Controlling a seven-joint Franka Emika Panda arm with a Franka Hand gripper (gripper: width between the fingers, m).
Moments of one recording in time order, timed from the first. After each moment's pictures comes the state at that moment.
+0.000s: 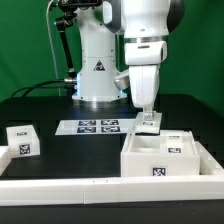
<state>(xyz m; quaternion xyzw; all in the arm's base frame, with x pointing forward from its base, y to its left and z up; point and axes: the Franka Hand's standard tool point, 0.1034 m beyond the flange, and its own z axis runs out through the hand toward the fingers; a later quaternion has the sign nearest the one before) 0.439 0.082 0.058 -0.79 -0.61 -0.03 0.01</state>
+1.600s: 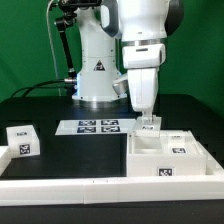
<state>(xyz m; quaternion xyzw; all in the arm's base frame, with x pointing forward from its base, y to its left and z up) 0.454 0.077 0.054 -0.79 -0.61 -0.04 0.01</state>
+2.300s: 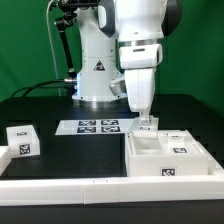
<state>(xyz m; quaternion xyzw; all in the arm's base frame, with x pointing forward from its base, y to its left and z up) 0.456 0.072 0.053 -0.78 -0.62 -0.04 0.01</state>
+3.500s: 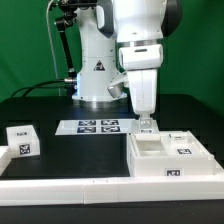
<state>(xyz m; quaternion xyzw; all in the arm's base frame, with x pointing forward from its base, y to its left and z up) 0.473 0.068 0.053 -0.76 -0.65 -0.04 0.01</state>
